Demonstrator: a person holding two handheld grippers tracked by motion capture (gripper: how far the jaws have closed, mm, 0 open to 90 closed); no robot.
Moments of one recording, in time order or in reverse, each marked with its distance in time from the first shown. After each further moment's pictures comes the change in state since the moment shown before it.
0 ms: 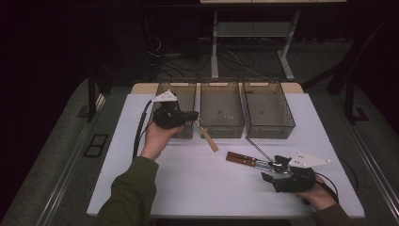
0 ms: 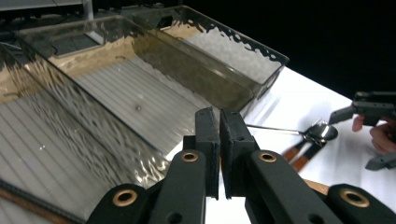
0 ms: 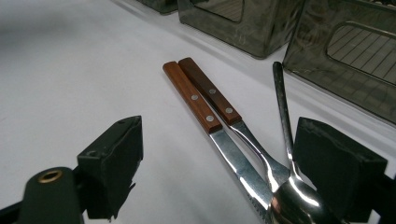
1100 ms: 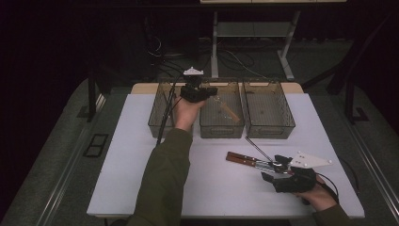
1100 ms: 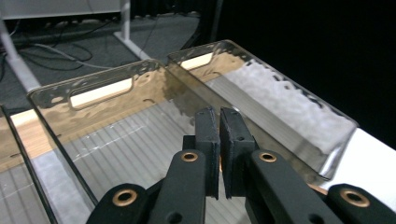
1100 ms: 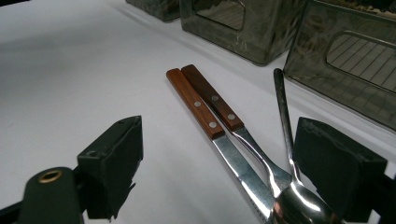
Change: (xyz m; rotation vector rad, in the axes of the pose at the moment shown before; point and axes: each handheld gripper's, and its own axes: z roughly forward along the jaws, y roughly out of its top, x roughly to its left) left arm 0.022 0.057 0.090 -0.009 0.156 -0.078; right arm 0.002 0.002 -0.002 -0.022 0.006 -0.002
